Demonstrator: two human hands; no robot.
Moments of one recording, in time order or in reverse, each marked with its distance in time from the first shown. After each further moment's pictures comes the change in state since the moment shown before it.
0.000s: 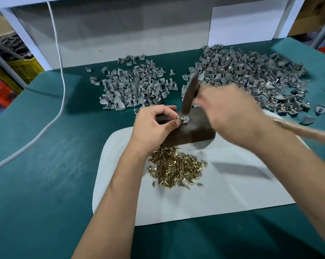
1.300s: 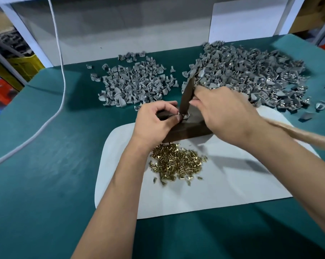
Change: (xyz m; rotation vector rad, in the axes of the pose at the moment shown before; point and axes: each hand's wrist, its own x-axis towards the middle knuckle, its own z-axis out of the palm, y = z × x) left_hand -0.001 -0.001 0.003 -0.001 0.005 0.005; right_hand -0.002 -0.009 0.006 -0.118 -0.082 0.007
